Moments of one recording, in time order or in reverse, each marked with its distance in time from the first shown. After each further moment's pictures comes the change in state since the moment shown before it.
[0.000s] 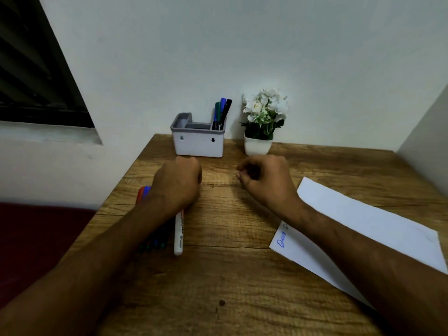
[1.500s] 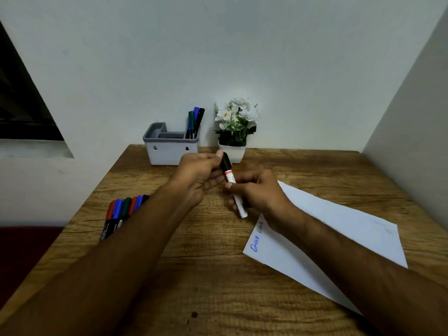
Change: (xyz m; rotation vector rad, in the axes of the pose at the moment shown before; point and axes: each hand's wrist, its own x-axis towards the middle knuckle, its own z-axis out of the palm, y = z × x) left_hand 0.031 0.083 0.006 -1.622 -0.180 -0.337; right_hand -0.018 -0.001 -0.033 0.764 -0.178 0.638
